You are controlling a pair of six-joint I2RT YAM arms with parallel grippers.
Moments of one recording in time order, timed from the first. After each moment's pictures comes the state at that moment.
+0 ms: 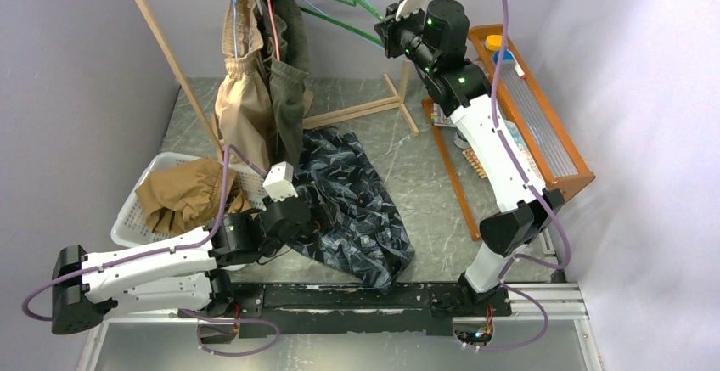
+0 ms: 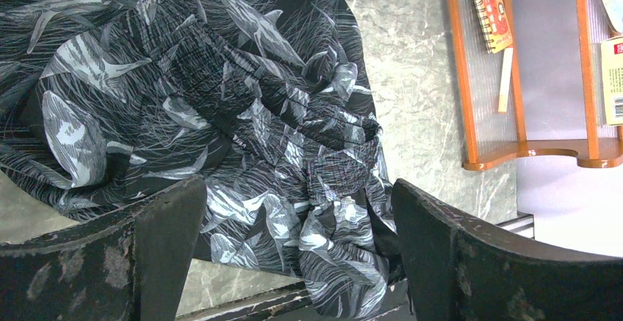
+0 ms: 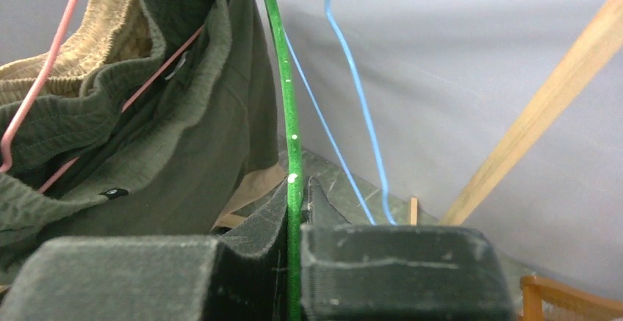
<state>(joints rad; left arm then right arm) -1.19 0.93 0.71 -0.44 -0.62 -1.16 0.47 1.71 2.03 -0.35 -0.09 -0.07</state>
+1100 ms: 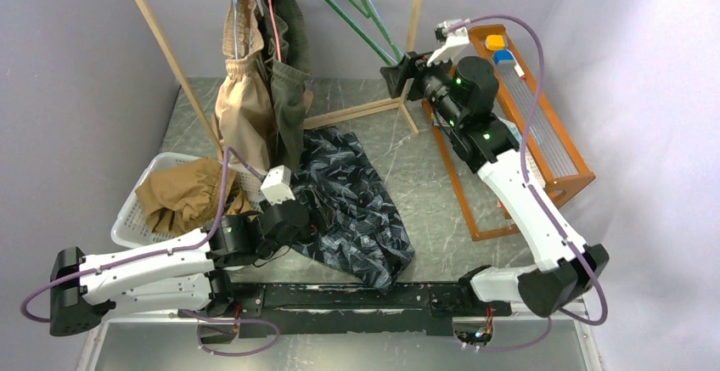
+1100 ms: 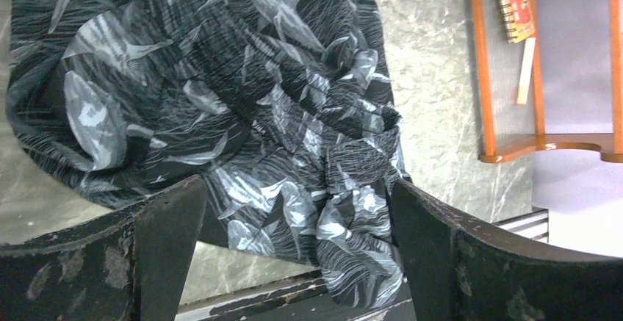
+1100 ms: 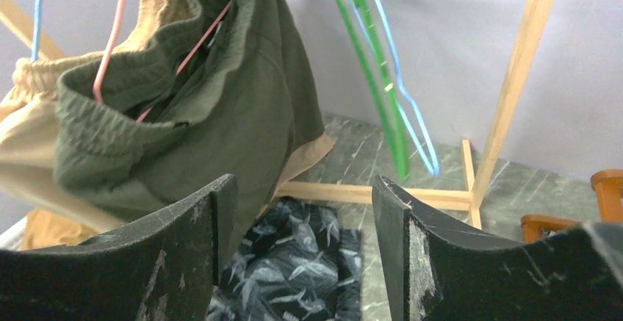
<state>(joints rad) -1.19 0.91 0.70 -0.48 -0.61 -1.18 0.46 1.32 1.46 -0.12 -0.05 0.18</state>
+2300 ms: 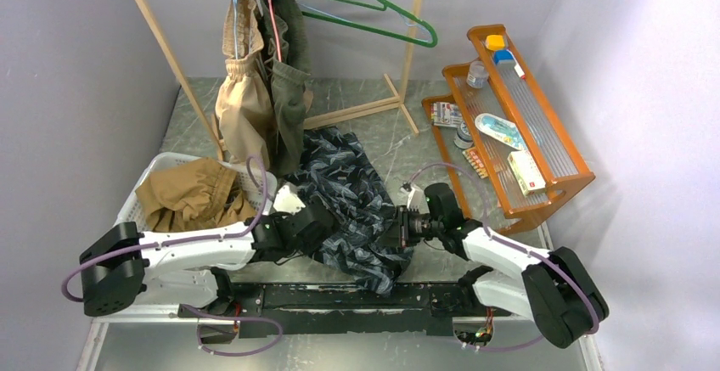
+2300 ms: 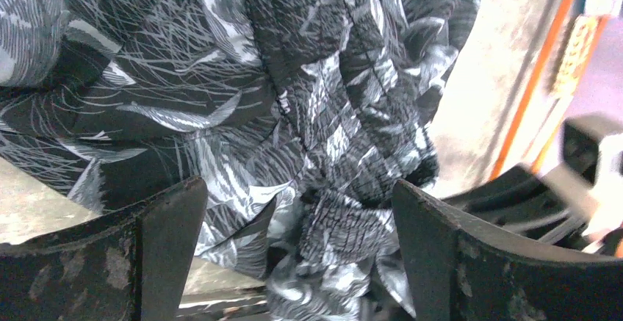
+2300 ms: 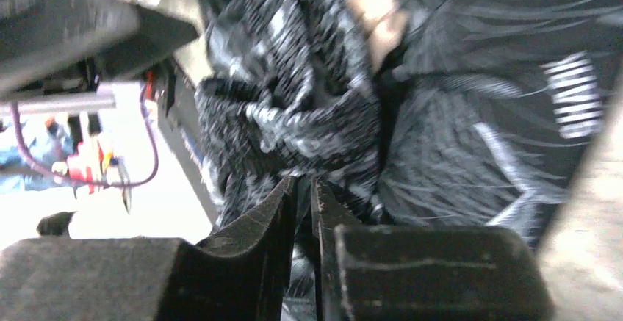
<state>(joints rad) -1.15 1.19 0.62 -0.36 -0.49 -1.61 0.48 1.11 0.28 0.11 -0.65 0.57</state>
